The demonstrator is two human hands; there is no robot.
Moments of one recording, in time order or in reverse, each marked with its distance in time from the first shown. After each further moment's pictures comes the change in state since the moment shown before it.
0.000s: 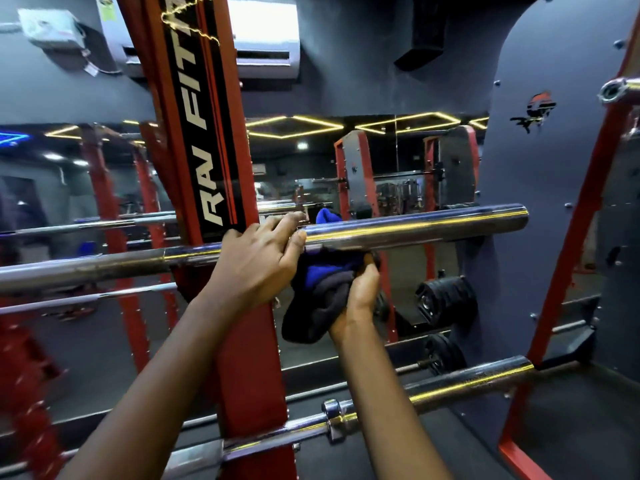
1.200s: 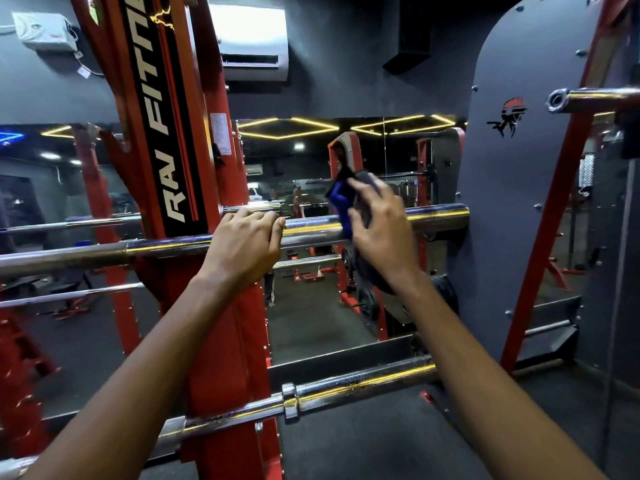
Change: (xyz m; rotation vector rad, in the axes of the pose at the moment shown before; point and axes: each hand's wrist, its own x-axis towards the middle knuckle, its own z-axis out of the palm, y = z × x) left_hand 0.020 0.044 0.016 0.161 0.105 0.079; right_hand 0.004 -0.161 -0.016 -1.802 -0.086 -1.073
